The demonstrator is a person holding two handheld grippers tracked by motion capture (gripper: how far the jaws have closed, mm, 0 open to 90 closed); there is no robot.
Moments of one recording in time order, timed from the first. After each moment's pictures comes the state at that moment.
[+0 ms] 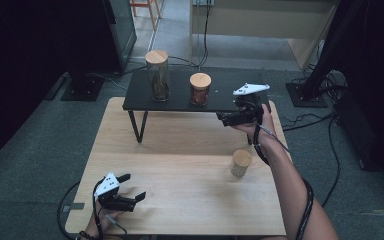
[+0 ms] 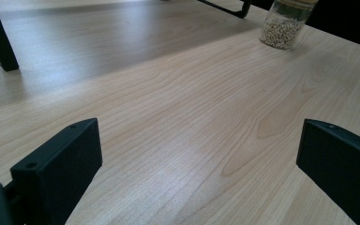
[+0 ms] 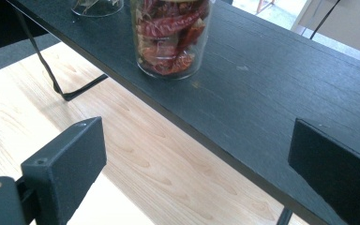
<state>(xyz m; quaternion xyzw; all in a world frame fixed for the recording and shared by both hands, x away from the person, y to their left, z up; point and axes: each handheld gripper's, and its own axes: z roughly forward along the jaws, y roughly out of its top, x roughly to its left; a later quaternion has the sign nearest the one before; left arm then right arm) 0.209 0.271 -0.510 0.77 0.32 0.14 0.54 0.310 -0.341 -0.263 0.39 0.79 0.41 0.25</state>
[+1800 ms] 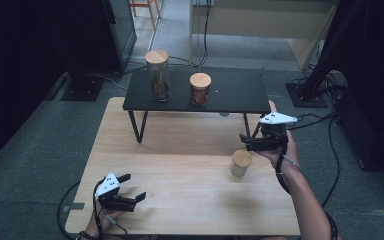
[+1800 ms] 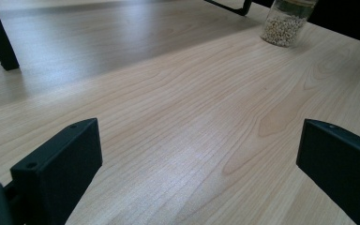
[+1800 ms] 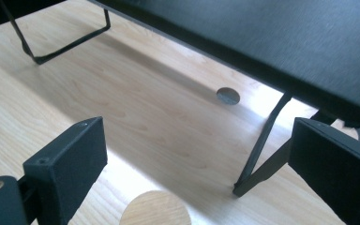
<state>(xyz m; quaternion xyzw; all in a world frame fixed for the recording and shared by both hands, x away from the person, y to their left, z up) 0.208 0.269 -0.509 0.77 0.33 0.14 0.54 0.242 -0.391 -0.319 0.42 0.76 0.40 0.28</state>
